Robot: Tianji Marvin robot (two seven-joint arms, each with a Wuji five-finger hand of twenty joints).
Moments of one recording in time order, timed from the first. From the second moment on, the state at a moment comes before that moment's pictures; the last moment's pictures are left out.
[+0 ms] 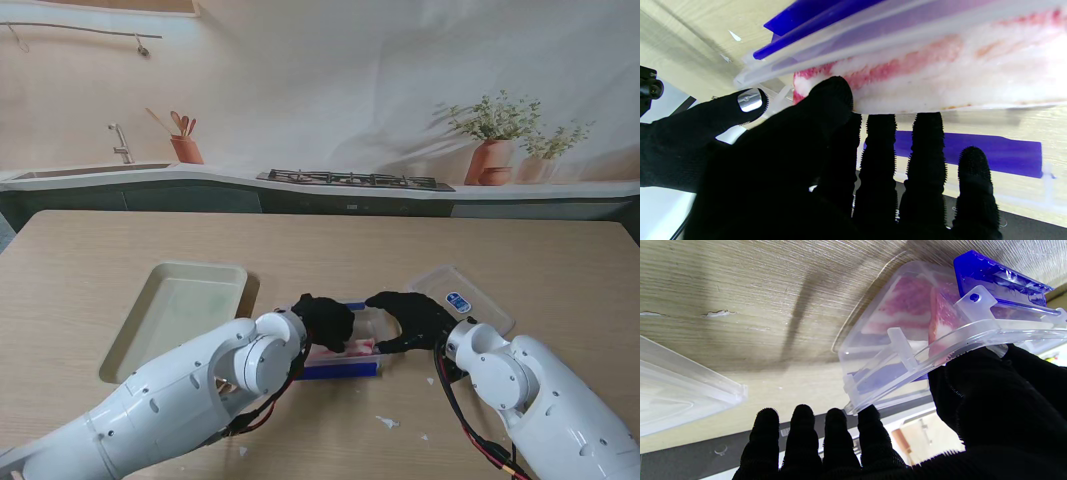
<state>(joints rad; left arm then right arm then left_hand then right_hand) 1.05 -1.17 -0.50 -1.43 0.50 0.31 -0.16 -1.47 -1.03 1.20 -1.47 -0.75 -0.24 0.24 0.83 -0.66 0.81 -0.09 0.75 0.06 0.96 0.51 0.83 0.13 0.56 0.65 0.64 0.28 0.71 0.74 0.01 0.43 0.93 0.41 0.40 -0.46 0.56 -0.10 0.20 0.09 0.18 0.43 0.19 0.06 0.25 0.16 0.15 0.04 0.28 0.21 0.01 0.05 0.34 0.65</state>
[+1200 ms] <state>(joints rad) 0.97 -1.14 -0.43 -1.42 0.49 0.25 -0.28 -1.47 -1.03 1.19 -1.46 -0.74 -0.24 0.24 0.78 -0.65 0.85 -0.09 0.78 0.09 0.79 0.33 1.02 0.11 0.60 0.68 0.73 0.24 0.73 0.73 -0.04 0.43 0.82 0.37 0.40 -0.46 0.56 -0.10 0.20 0.09 0.19 0.43 0.19 0.06 0.25 0.16 0.15 0.04 0.28 0.21 0.02 0.05 0.34 0.65</state>
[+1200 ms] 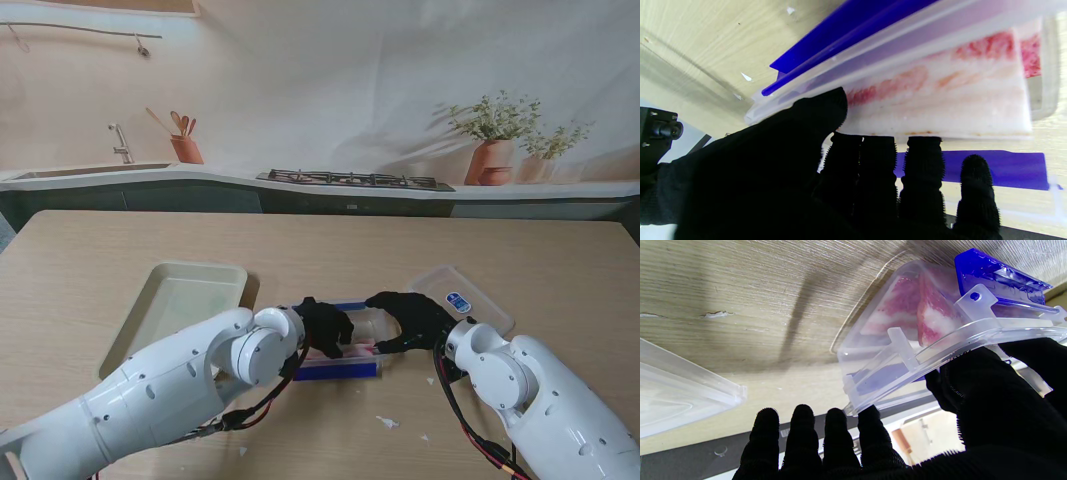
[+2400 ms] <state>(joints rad) 1.05 -1.11 -0.55 -1.43 0.59 0.01 -0.21 -1.47 -1.03 1.19 -1.46 -0.74 -0.24 0.23 0.78 -0.70 0.94 -0.08 0.74 0.00 0.92 0.66 1.09 0.09 0.52 0.98 0.77 0.21 0.85 0.85 -0.02 0.42 0.88 0.43 0.40 -0.46 0.56 -0.10 0.20 0.09 0.20 0.43 0.19 0.06 0.25 0.16 0.15 0.04 0.28 0.21 0.02 0.05 0.34 0.65</state>
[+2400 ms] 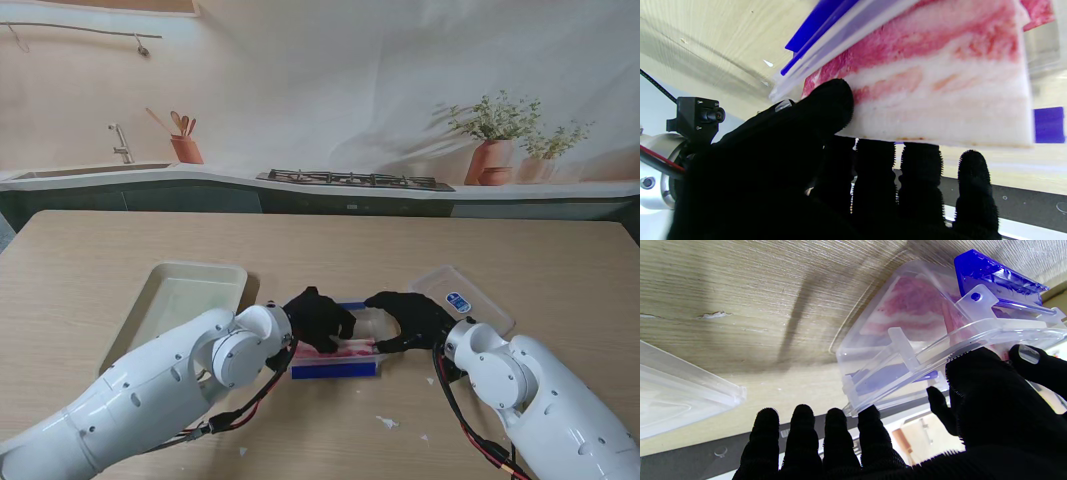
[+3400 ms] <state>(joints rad) 1.27 -1.06 -0.96 -1.66 0.72 -0.20 -0.29 -1.47 -1.03 1.19 -1.46 -0.74 -0.24 0.23 0.76 -0.75 0.98 -0.07 0.75 0.00 0.96 0.66 1.12 0.10 0.52 0.98 0.82 0.22 0.82 0.88 0.09 0.37 0.93 0.47 0.40 -0.46 0.56 -0.10 0.20 0.09 0.20 0.43 0.19 0.06 0.25 0.16 0.15 0.04 0.29 0.21 0.02 0.05 0.34 0.65</state>
